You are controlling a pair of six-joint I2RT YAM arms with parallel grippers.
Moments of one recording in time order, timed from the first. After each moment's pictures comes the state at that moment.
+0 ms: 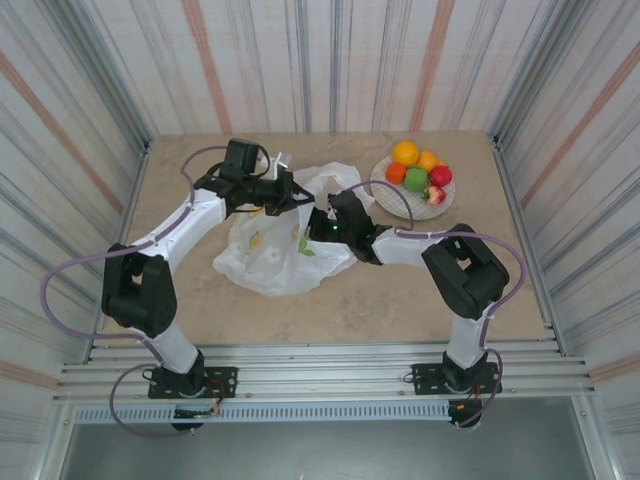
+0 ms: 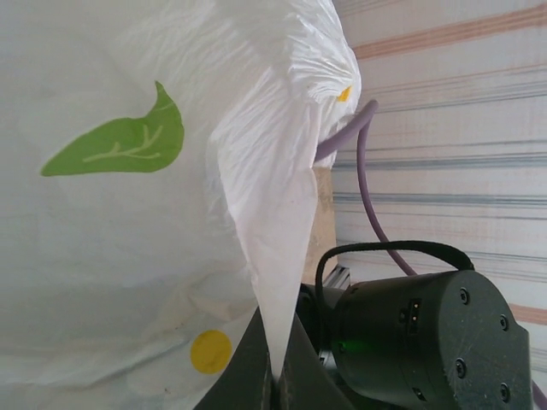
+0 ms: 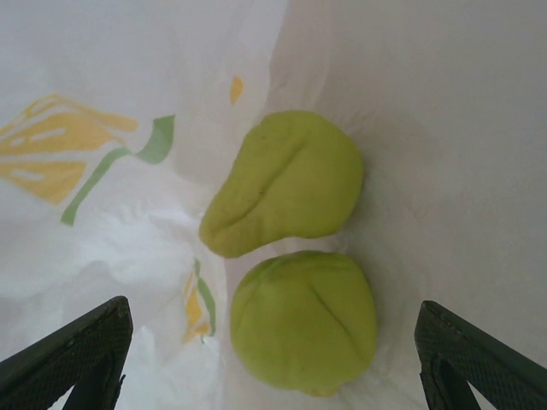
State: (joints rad) left arm -0.37 1.67 1.36 -0.42 0.82 -0.71; right arm 0.69 1.85 1.02 0.31 -0.29 1.09
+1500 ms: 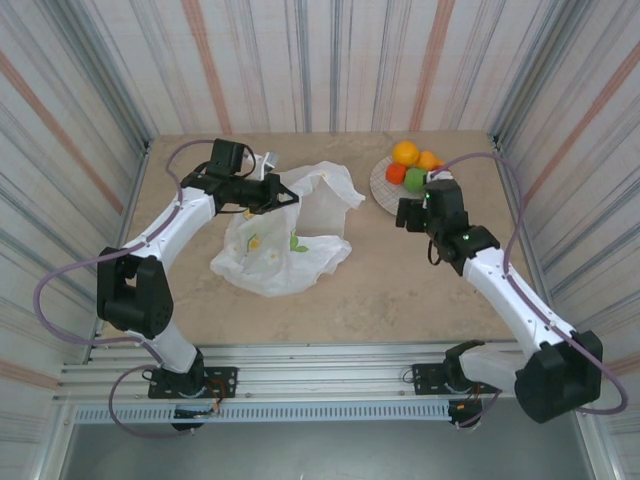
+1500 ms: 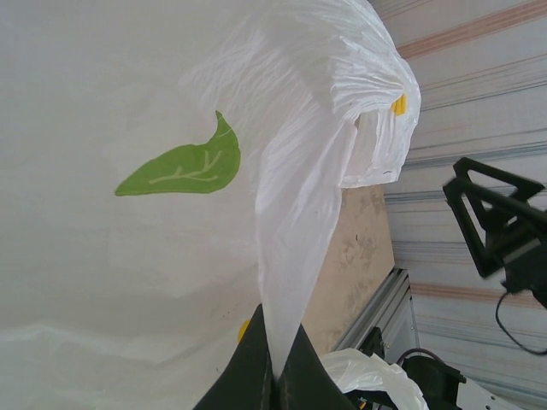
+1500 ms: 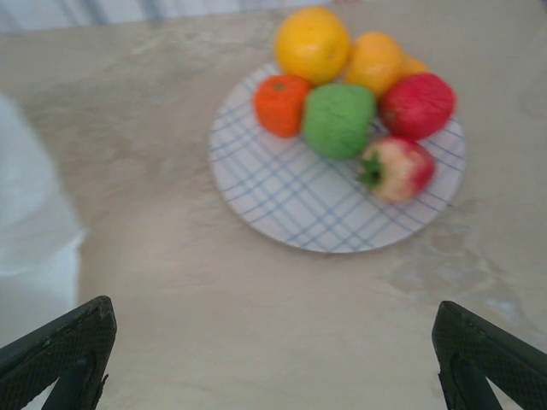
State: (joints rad) left arm -0.30 1.65 1.36 -0.54 0.78 -0.47; right arm 0.31 1.17 0.93 -0.42 0.23 0.28
